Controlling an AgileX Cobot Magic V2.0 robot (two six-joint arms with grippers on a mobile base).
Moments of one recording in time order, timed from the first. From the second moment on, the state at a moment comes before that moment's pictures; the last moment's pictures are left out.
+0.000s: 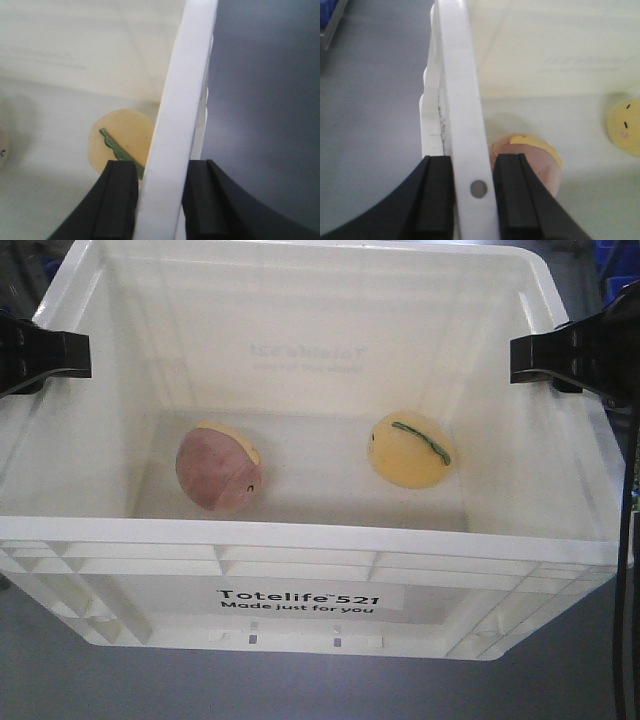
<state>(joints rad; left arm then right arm) -0.36 1.08 -1.15 0.00 0.85 -0.33 0.25 1.17 -1.17 0.12 0.87 0.06</state>
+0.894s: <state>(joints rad) -0.36 1.08 -1.15 0.00 0.85 -0.33 0.25 1.17 -1.17 0.12 0.87 0.06</state>
